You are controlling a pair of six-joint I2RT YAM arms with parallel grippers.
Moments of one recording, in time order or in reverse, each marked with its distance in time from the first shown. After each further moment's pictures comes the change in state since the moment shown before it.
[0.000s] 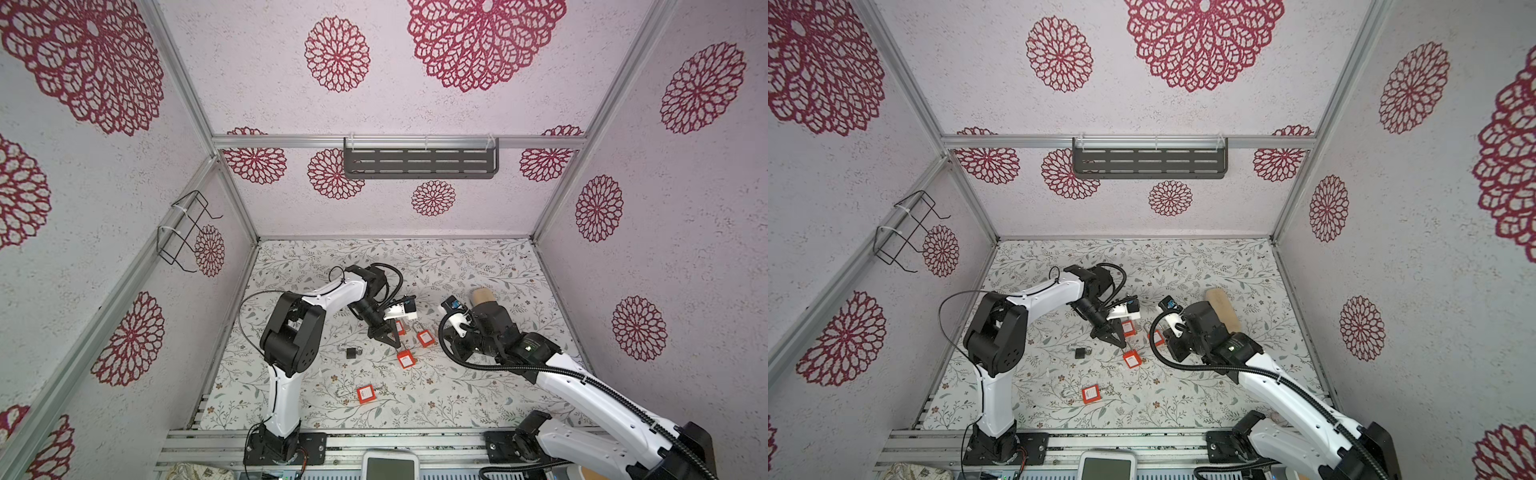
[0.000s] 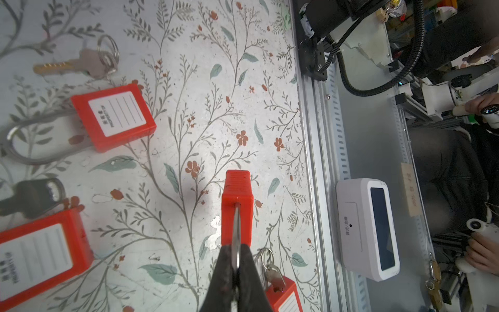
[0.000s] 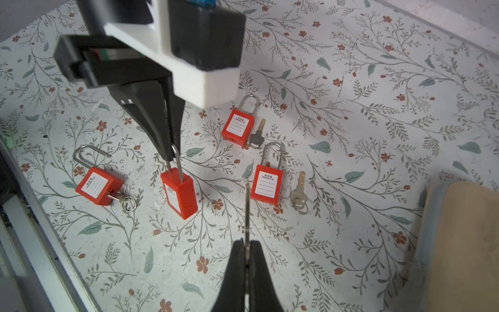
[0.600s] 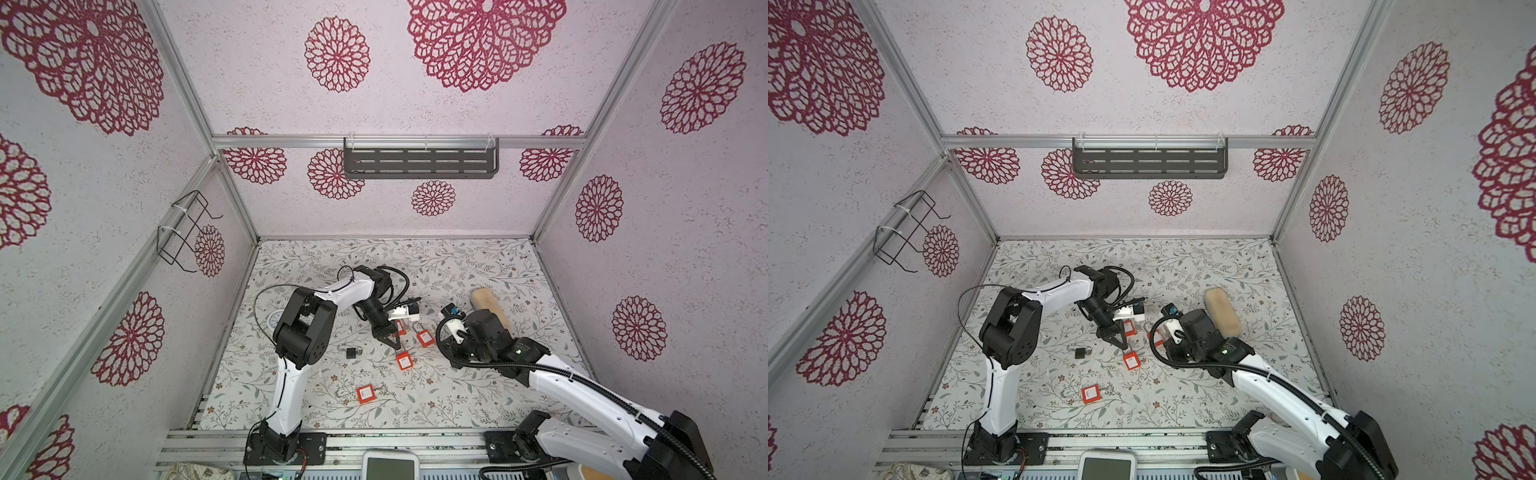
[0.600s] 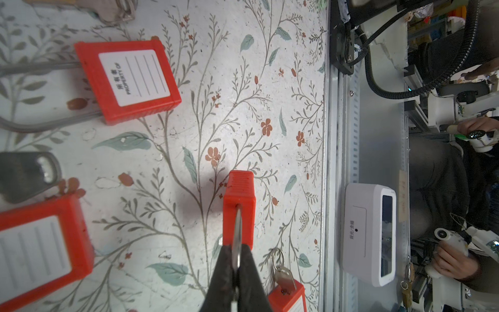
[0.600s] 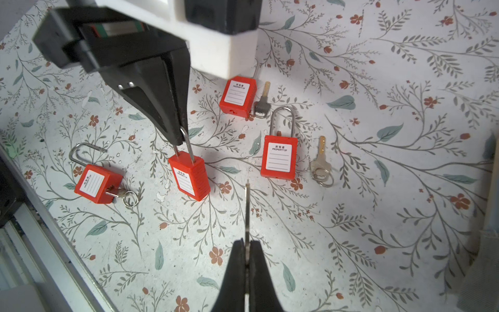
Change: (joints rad) left arm -0.018 0.088 0.078 -0.018 -0.071 -0.111; right arm 0.010 0.047 -0.084 0.047 -0.028 0.131
